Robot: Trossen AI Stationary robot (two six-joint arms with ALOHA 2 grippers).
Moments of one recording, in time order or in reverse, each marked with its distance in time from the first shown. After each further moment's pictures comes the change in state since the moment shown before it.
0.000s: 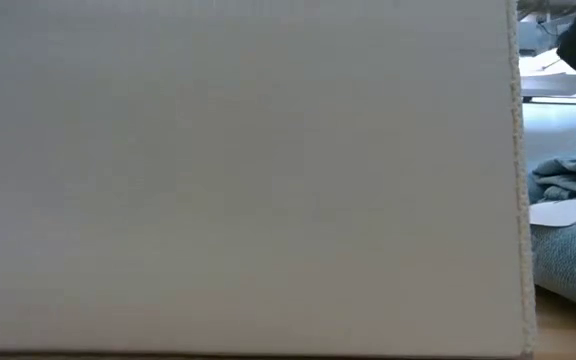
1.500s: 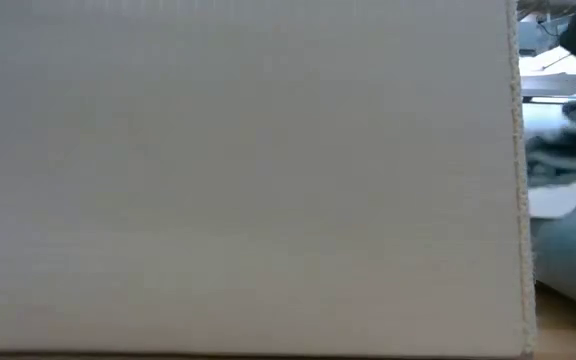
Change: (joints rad) left arm 0.000 0.000 0.000 0.000 0.000 -0.006; right arm 0.016 -0.013 -0.005 0.081 -0.003 0.084
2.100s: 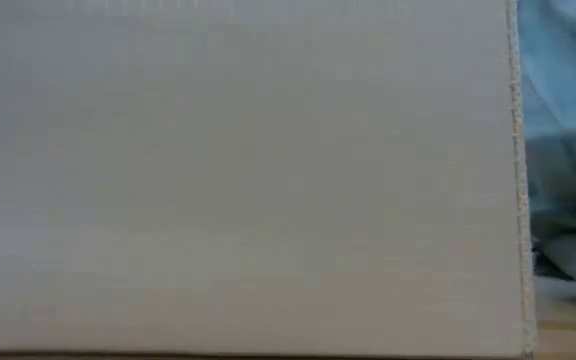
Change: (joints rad) left arm 0.000 0.000 0.000 0.000 0.000 0.008; right arm -0.001 -0.373 0.062 -0.013 -0.022 0.128
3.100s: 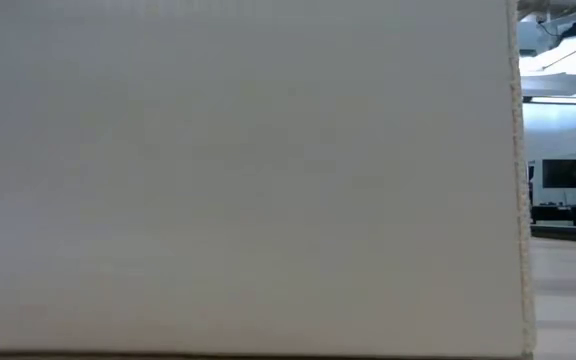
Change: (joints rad) left arm 0.000 0.000 0.000 0.004 0.000 -0.002; right arm -0.238 0.025 0.601 -0.006 0.069 -0.438
